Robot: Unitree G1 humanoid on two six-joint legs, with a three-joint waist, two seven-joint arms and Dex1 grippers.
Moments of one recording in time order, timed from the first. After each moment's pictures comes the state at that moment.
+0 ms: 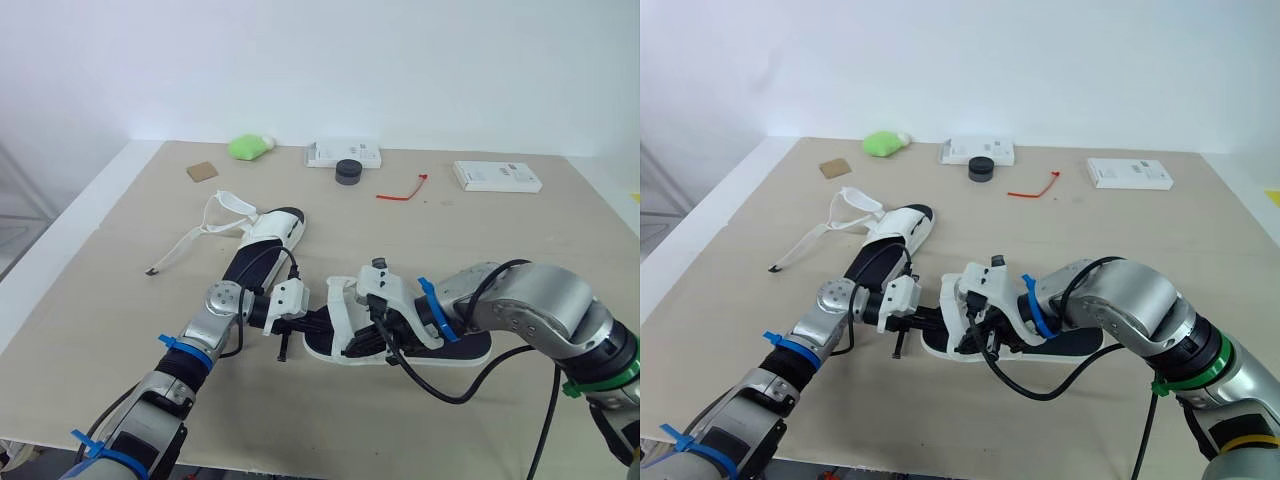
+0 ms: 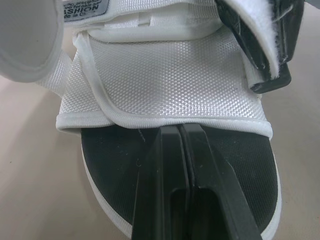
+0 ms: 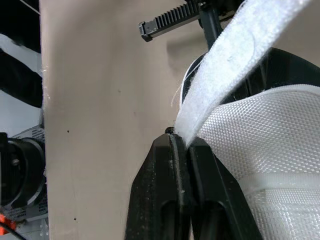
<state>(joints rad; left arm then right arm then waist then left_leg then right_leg) -0.58 0.29 -0.36 0.57 -0.18 -0.26 -1.34 -0.75 -0.92 0.50 -0.45 0.85 1.24 0.80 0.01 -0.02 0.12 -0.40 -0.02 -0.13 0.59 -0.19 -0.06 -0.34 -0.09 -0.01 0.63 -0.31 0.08</state>
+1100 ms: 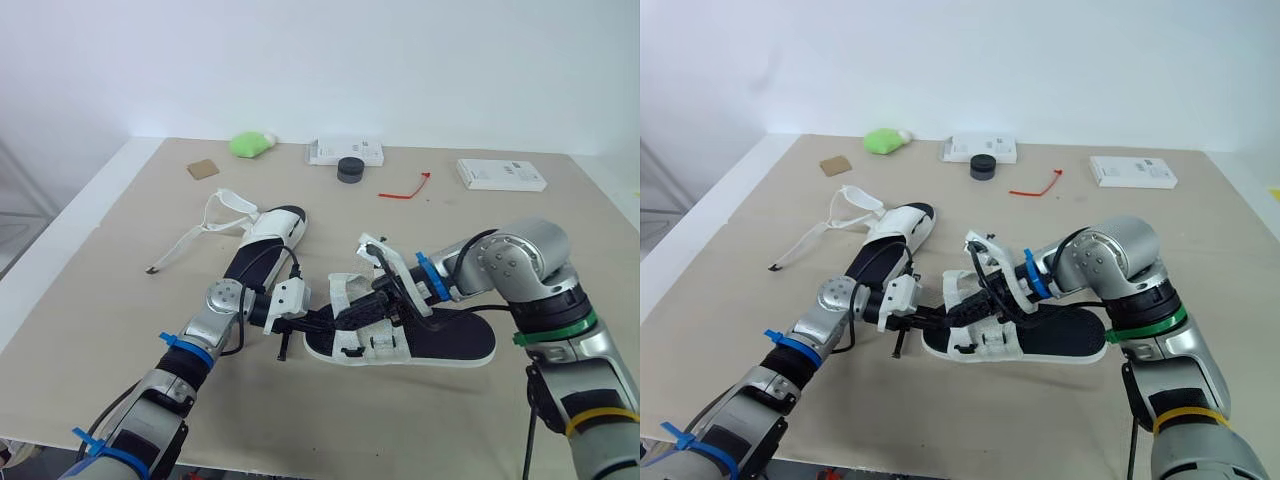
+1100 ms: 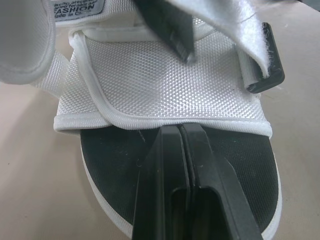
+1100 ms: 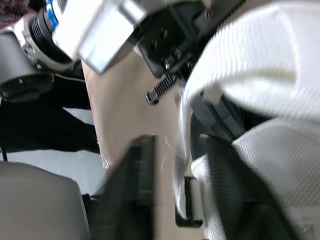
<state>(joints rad) -0.59 0.29 -0.36 0.57 -0.18 -0.26 -1.35 -0.88 -0.63 0.23 -0.07 0.89 1.62 0.80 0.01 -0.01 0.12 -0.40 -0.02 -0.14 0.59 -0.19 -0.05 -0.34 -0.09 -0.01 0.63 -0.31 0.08</state>
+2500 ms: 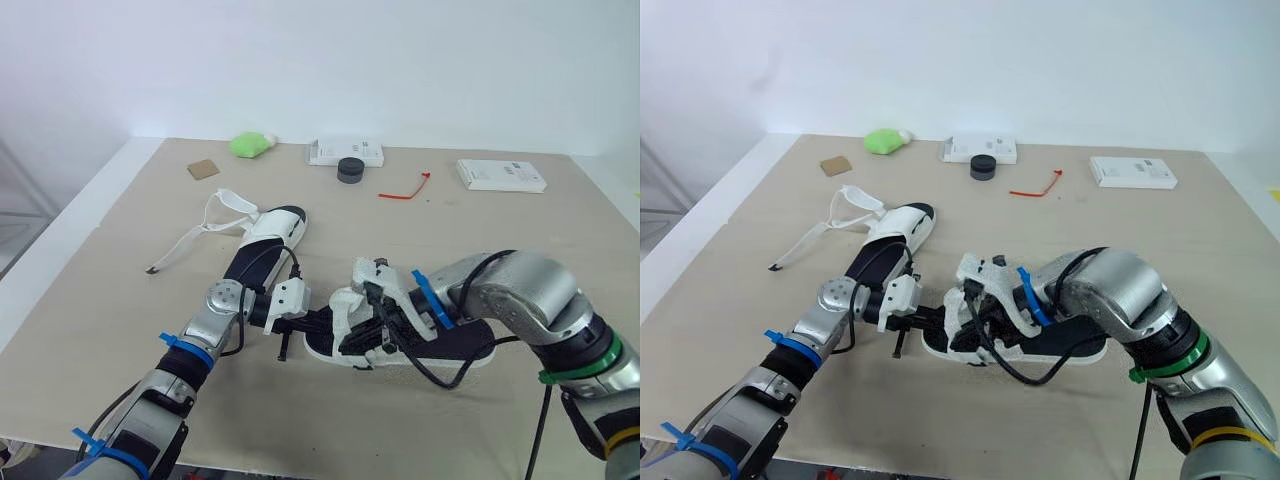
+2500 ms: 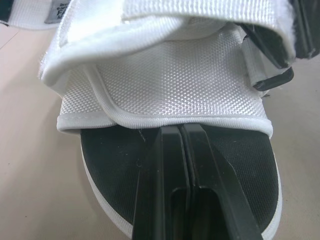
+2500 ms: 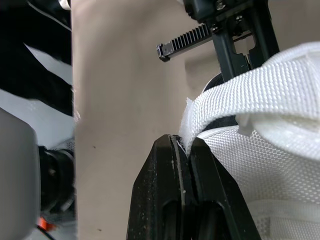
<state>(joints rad) -0.58 0.29 -0.36 0.57 -0.18 -0.26 -1.35 -0.77 -0.82 0.48 -0.40 0.71 1.30 0.94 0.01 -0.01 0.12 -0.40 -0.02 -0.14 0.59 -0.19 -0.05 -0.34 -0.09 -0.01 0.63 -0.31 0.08</state>
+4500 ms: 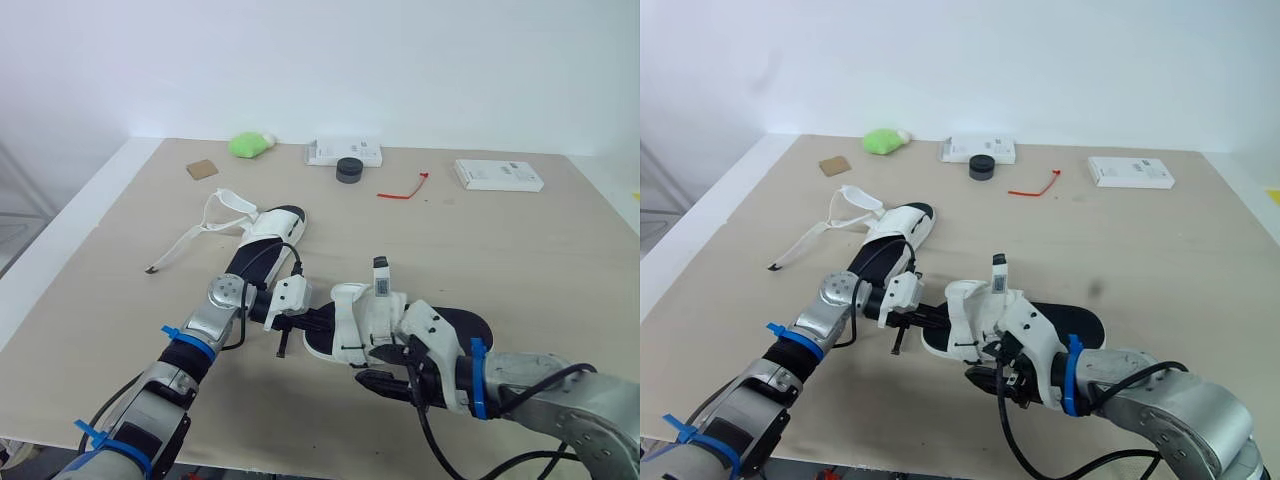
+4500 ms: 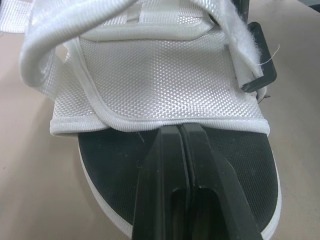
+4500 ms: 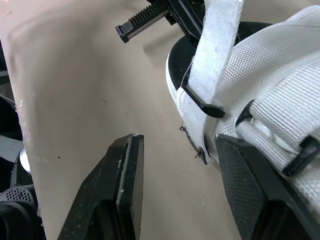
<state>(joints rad) -0.63 0.29 -0.36 0.62 -0.17 -0.27 -1.39 -0.09 -0.73 -0.05 -0.87 0.88 1.30 0.43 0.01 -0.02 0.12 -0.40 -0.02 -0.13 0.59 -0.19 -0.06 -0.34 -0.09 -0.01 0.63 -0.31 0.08</state>
